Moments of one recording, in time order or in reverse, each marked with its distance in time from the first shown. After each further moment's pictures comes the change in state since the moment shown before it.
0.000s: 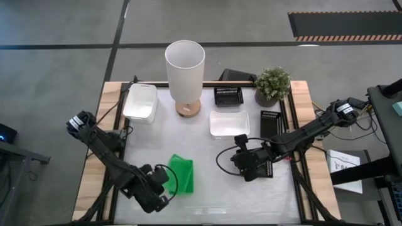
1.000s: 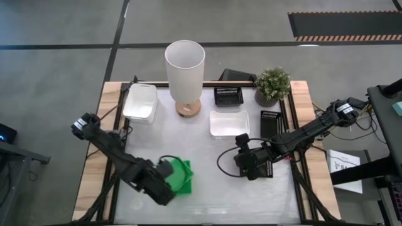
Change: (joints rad) left arm 0.104 0.057 0.228 -0.267 0.129 -0.028; right arm 0.000 0.000 0.012 -0.096 -0.008 -0.043
